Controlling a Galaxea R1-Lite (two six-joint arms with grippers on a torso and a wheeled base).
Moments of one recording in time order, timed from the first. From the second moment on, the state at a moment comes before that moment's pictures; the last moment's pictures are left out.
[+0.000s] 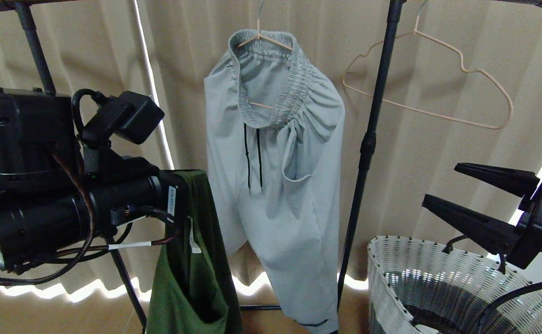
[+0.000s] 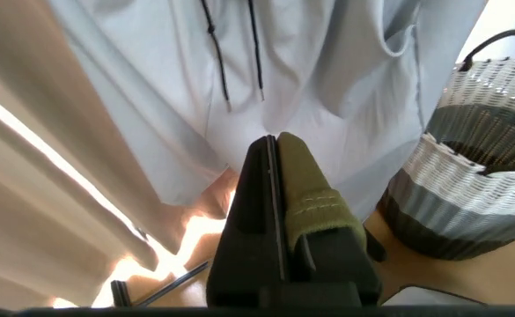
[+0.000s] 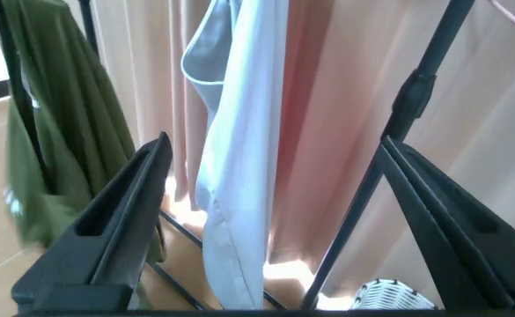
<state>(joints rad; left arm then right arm) -0.55 1.43 -0.87 -0.27 0.04 0.08 0.35 1.16 -0.50 -0.60 0.29 -0.04</state>
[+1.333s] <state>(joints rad) -0.41 1.23 -0.70 -0.27 0.04 0.08 0.11 1.14 -0.29 -0.60 0.20 -0.14</state>
